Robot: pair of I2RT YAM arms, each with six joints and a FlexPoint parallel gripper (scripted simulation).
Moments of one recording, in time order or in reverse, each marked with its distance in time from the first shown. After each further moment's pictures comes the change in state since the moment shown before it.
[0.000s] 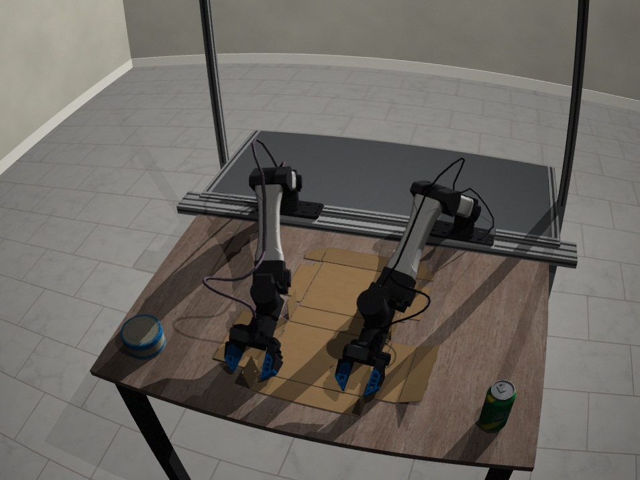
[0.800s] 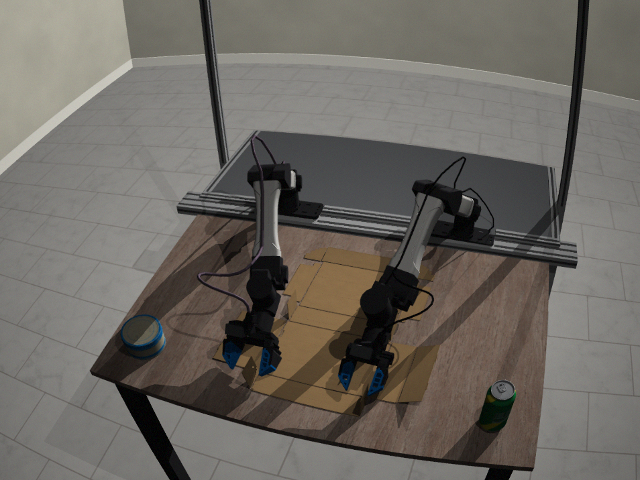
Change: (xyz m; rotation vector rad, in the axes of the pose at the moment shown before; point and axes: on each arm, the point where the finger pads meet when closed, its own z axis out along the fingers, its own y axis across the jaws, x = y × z) left arm -0.006 0.007 -0.002 -0.005 -0.001 -0.002; right arm -0.011 -0.001 -0.005 -0.032 -0.001 0.062
